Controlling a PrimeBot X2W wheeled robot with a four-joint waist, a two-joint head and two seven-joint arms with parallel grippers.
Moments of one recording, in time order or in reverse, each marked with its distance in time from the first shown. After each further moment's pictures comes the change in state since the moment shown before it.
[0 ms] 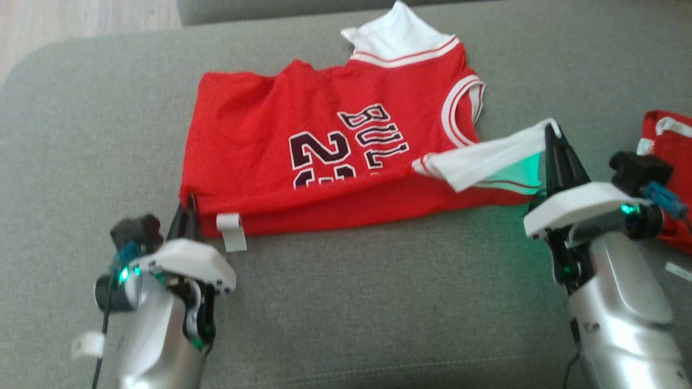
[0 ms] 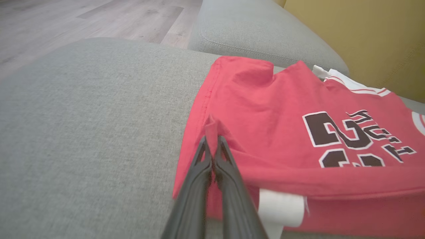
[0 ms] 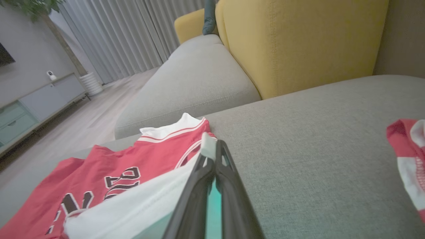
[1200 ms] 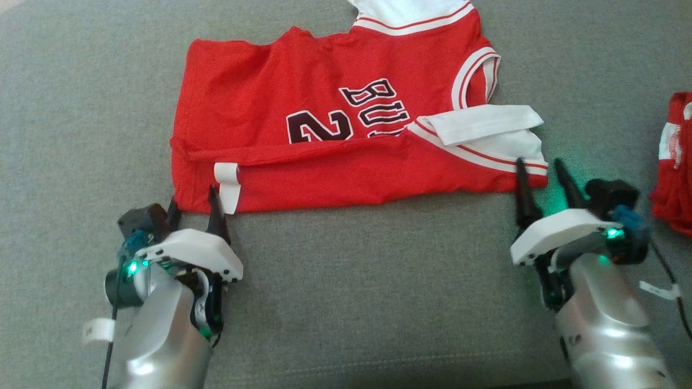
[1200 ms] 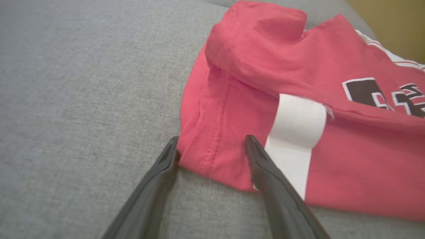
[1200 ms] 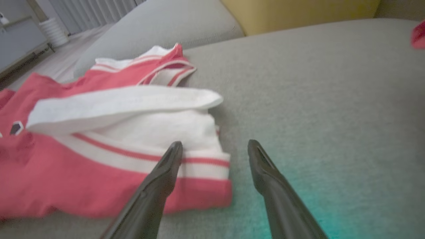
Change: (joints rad) left arm -0.066 0.001 -0.080 0.101 -0.109 0.046 -0.012; right arm -0.040 0.012 -0.021 0.238 -0.123 0.000 -0.124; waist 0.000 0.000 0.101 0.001
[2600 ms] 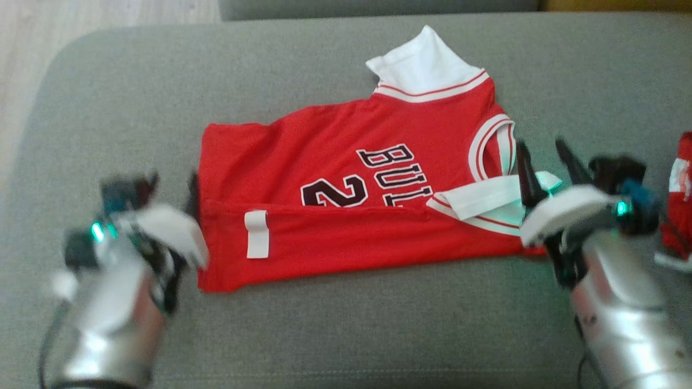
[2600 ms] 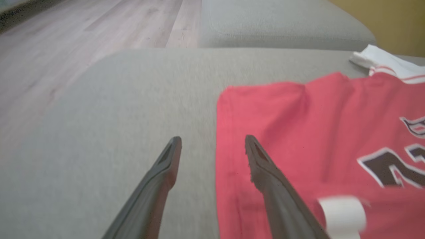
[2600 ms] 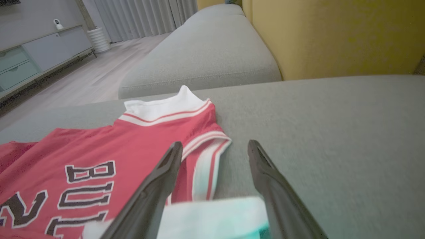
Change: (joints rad) left arm -0.101 0.136 -0.068 0.056 0.104 -0.112 0.084; right arm -0.045 -0.064 0.114 -0.011 0.052 0.000 0.061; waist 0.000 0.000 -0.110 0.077
